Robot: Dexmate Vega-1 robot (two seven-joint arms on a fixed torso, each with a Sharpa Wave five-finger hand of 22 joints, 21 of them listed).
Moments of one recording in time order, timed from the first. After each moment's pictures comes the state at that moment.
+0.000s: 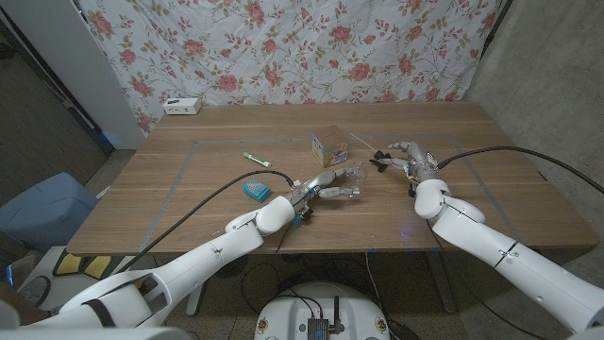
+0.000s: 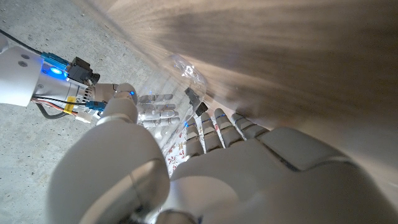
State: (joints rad) left arm 0.73 0.45 0.83 -1.30 0.13 -0.28 0.06; left_hand 0.64 -0.08 0.34 -0.15 0.21 0.21 -0.05 0.17 0.17 0.18 -0.03 0.18 0.18 0.16 -0.03 0.17 0.17 0.04 0.03 0.19 0.17; right arm -0.95 -0.74 -0.55 -1.86 -0.09 -0.56 -0.49; right_hand 0.86 -0.06 0.19 -0.11 0.32 0.64 -0.18 0.20 0.20 0.51 -0.11 0.24 0.26 0.43 -0.05 0.19 0.28 0.43 0.09 0.18 0.17
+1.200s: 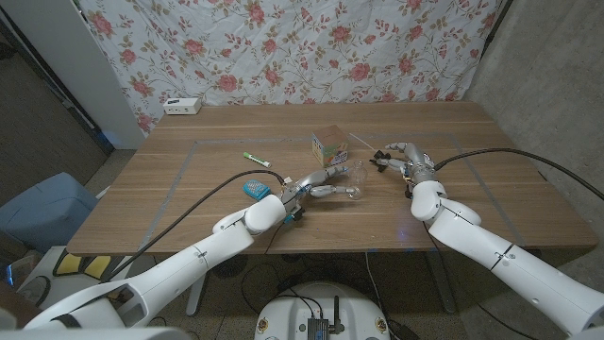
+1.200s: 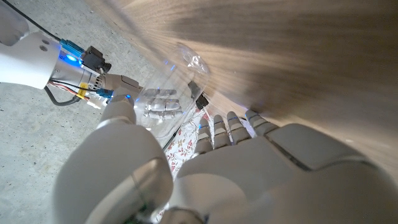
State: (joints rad) left arm 0.81 0.55 0.76 -1.51 0.06 -0.20 0.02; left_hand 0.59 -0.10 0.28 -0.11 0.24 0.12 0.02 0.17 0.17 0.08 0.03 0.18 0.18 0.05 0.02 0.17 0.17 -0.04 0.06 0.18 0.17; right arm -0.96 -0.72 -0.56 -1.87 -0.11 -0.57 -0.50; right_hand 0.85 -0.06 0.19 -0.11 0.33 0.63 -0.18 0.20 0.20 0.51 -0.11 0.23 0.26 0.41 -0.04 0.20 0.27 0.43 0.09 0.18 0.17
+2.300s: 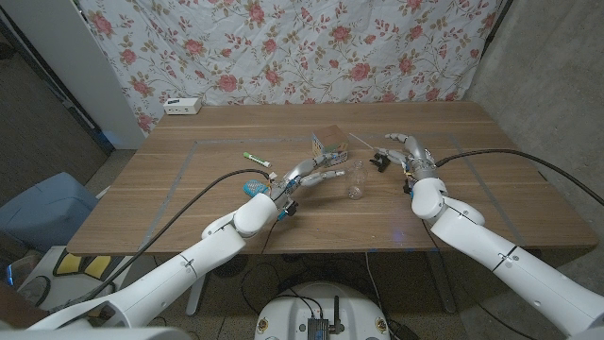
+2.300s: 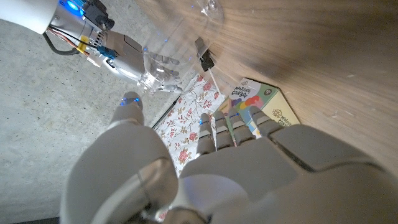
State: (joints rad) left arm 0.90 0.58 0.66 -1.63 -0.02 -0.22 0.09; left_hand 0.59 -0.06 0.27 -0.11 0.25 0.19 0.00 0.19 0.17 0.14 -0.01 0.21 0.18 0.11 -0.01 0.18 0.16 0.02 0.05 0.20 0.17; right arm -0.99 -0.71 -0.51 -1.89 -0.07 -0.46 -0.53; right_hand 0.72 -0.05 0.16 -0.05 0.33 0.53 -0.16 0.18 0.20 0.43 -0.05 0.19 0.24 0.32 -0.04 0.19 0.26 0.43 0.08 0.18 0.17
